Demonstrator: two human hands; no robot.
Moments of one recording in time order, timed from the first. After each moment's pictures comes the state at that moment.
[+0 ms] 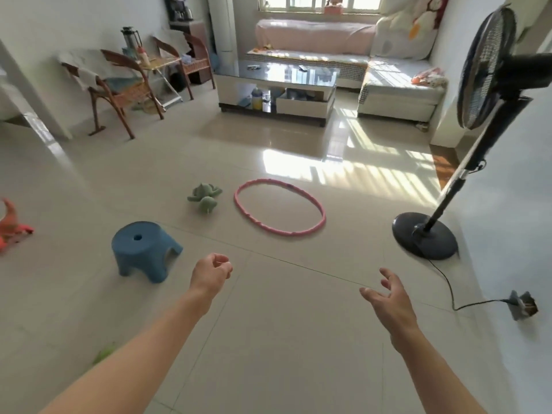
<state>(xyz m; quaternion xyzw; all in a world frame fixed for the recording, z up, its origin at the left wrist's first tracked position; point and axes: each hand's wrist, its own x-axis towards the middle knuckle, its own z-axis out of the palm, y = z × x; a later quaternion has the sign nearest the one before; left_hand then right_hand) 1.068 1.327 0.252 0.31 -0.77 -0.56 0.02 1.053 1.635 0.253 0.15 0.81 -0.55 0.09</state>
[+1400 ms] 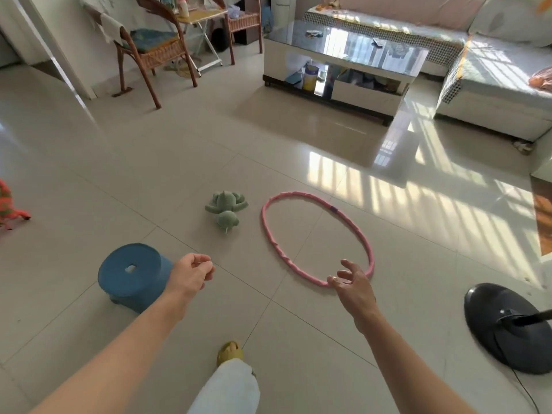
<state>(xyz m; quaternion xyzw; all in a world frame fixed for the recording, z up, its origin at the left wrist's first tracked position) 0.690 1.089 0.209 0.43 -0.70 -0.57 0.04 0.584 1.355 0.192 0.06 0.83 -0.51 0.23</state>
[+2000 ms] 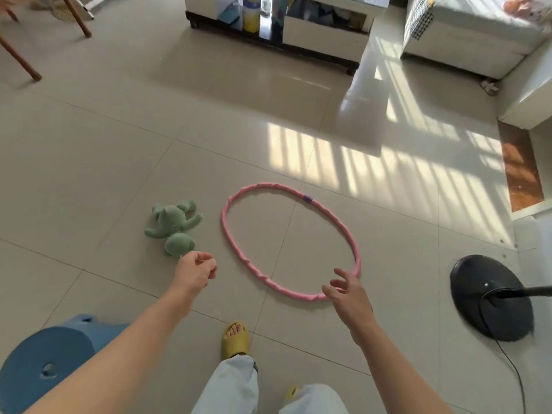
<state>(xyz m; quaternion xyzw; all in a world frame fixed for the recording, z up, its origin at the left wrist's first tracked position) 0.353 1.000 0.112 0.40 -0.70 -0.58 -0.12 0.336 1.275 0.112 0.20 0.82 -0.47 0.26</state>
